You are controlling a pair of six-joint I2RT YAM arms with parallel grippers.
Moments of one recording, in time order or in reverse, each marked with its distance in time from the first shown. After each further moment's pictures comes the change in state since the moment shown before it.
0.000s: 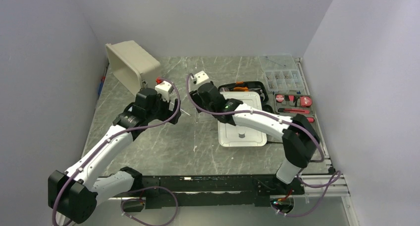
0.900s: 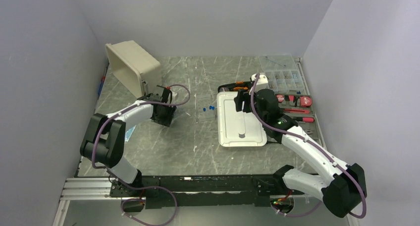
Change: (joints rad) left arm 0.102 0.553 0.089 -0.109 -0.083 0.050; right arm -0.344 -0.641 -0.469 0.066 -0.199 0.101
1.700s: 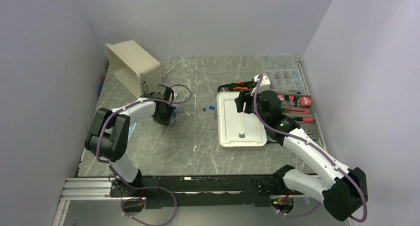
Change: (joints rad) left arm 0.000 0.090 0.047 -0.021 -0.025 0.000; right arm -0.027 -0.047 -0.025 0.008 -0.037 0.008
